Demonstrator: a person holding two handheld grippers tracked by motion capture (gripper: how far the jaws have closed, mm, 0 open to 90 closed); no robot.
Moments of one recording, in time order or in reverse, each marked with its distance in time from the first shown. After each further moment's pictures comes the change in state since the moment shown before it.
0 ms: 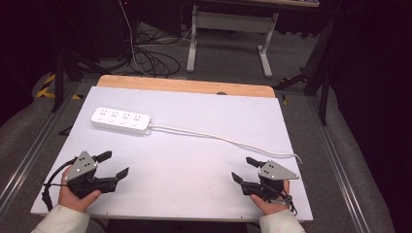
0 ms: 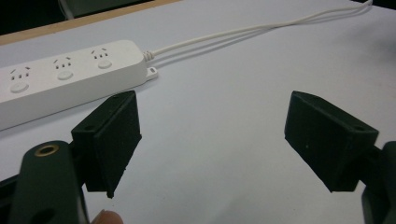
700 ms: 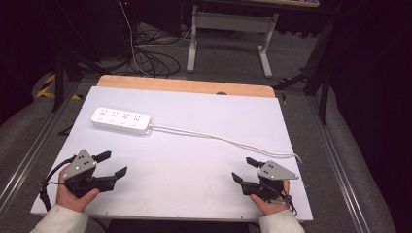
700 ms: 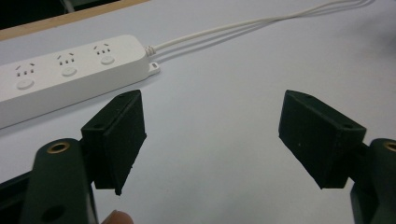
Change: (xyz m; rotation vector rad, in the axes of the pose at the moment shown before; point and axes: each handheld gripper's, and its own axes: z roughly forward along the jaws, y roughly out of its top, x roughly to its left) left arm 0.000 0.008 -0.004 0.045 0.006 0.007; right arm 0.000 -0.002 0.001 0.010 -0.006 -0.002
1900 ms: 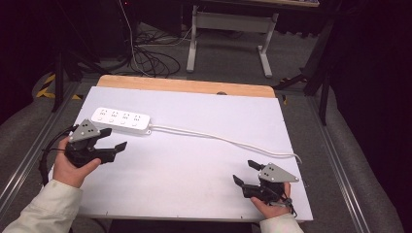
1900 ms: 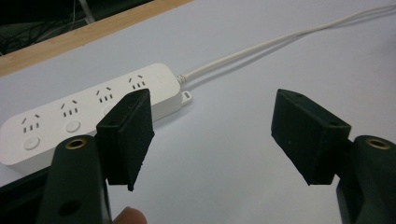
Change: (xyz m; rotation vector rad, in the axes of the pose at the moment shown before) left arm 0.032 0.069 0.012 0.102 0.037 0.007; right arm 0.003 -0.006 -0.003 0.027 -0.019 0.015
